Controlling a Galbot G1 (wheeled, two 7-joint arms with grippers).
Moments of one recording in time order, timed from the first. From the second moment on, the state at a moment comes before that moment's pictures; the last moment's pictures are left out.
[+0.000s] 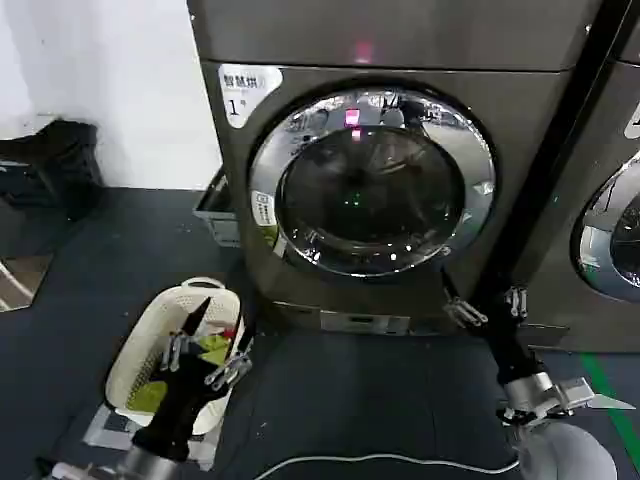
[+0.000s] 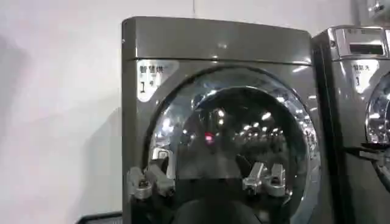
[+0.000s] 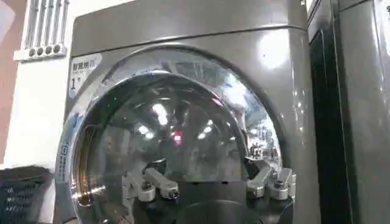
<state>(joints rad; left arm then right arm) 1.73 -1.50 -0.61 -2.42 -0.14 -0.06 0.29 -1.35 1.43 0.76 2.17 0.26 -0.06 -0.38</state>
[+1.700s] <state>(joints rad) 1.71 -1.49 -0.61 -2.45 -0.07 0.03 0.31 -0.56 1.24 0.15 1.50 0.33 -0.08 -0.62</state>
